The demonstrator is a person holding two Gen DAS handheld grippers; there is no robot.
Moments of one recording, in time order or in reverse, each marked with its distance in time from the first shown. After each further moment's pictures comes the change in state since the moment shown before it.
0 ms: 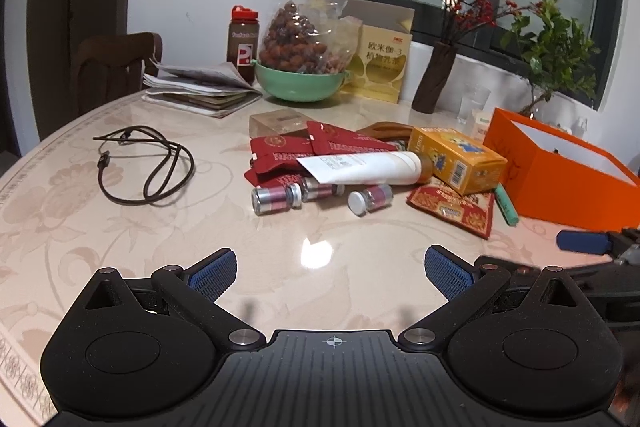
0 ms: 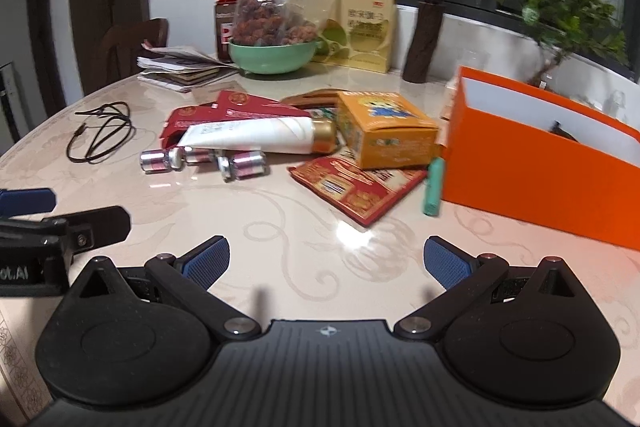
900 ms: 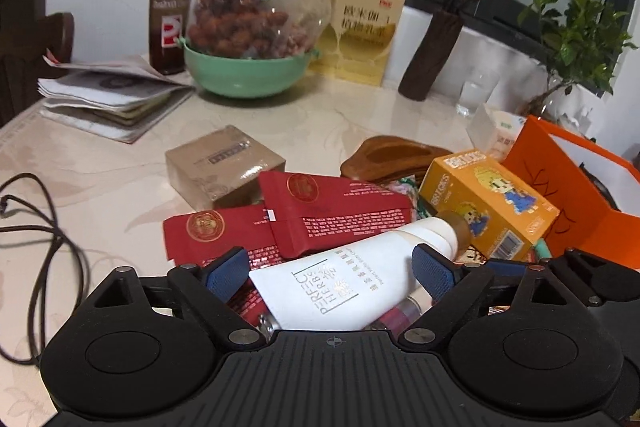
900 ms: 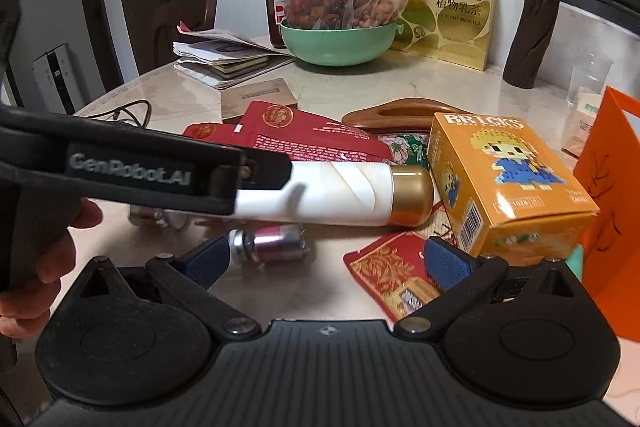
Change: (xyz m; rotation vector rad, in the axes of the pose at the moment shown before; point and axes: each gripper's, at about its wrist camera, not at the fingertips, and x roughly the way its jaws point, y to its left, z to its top) left arm 0.161 0.004 0.091 0.060 0.150 -0.131; right arm 0.120 0.000 0.059 -0.057 0.073 0.208
